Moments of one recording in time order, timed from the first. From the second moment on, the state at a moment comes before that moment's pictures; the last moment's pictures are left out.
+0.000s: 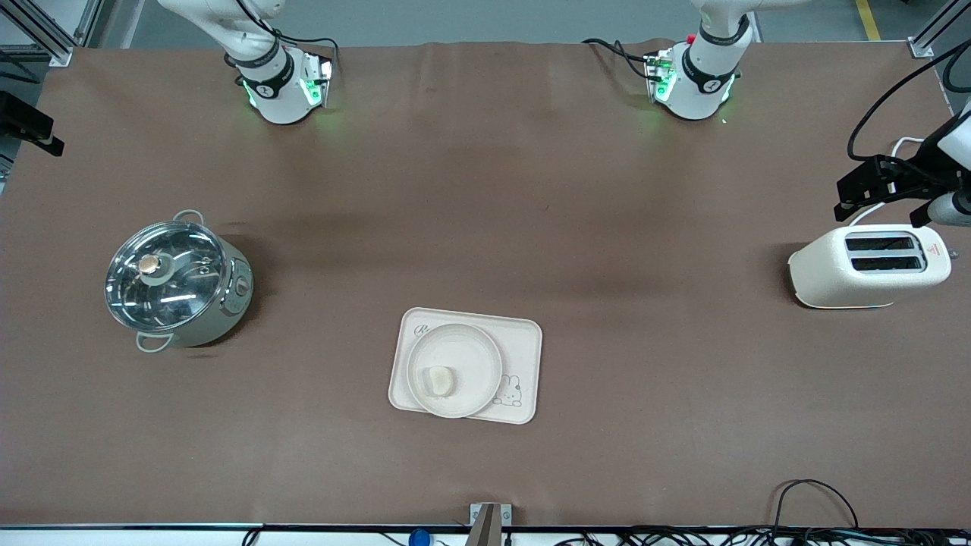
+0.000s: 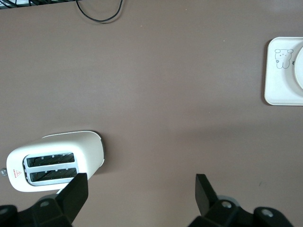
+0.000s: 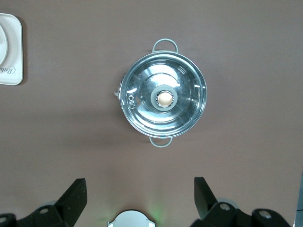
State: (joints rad) left arm 0.05 0.07 -0.13 -1.43 0.01 1.57 0.04; right arm -0.11 -0.10 -0.01 -1.54 -0.04 1.38 -0.12
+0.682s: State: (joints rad) left arm 0.05 0.07 -0.13 -1.43 0.01 1.57 0.04; right arm -0.09 -0.08 0.00 -1.55 0.05 1.39 -0.12
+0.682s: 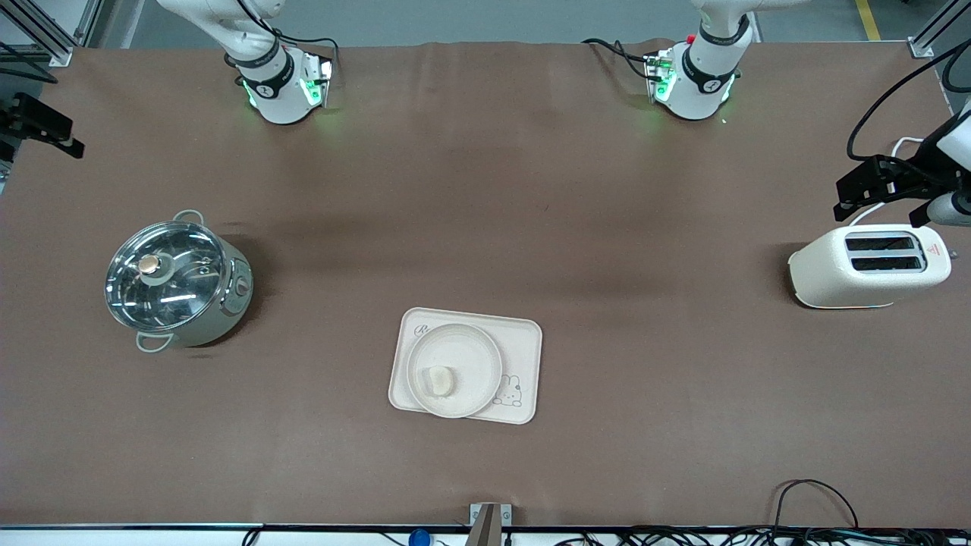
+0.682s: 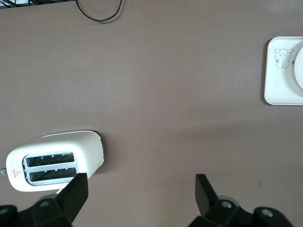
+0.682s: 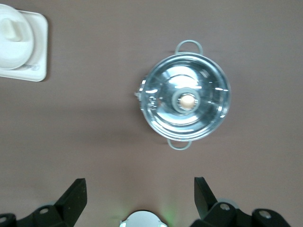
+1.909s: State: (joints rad) left arm 0.07 0.07 -0.13 -1.45 0.01 1.56 0.04; right arm 0.21 0.41 0.00 -1.69 0.32 1.95 0.12
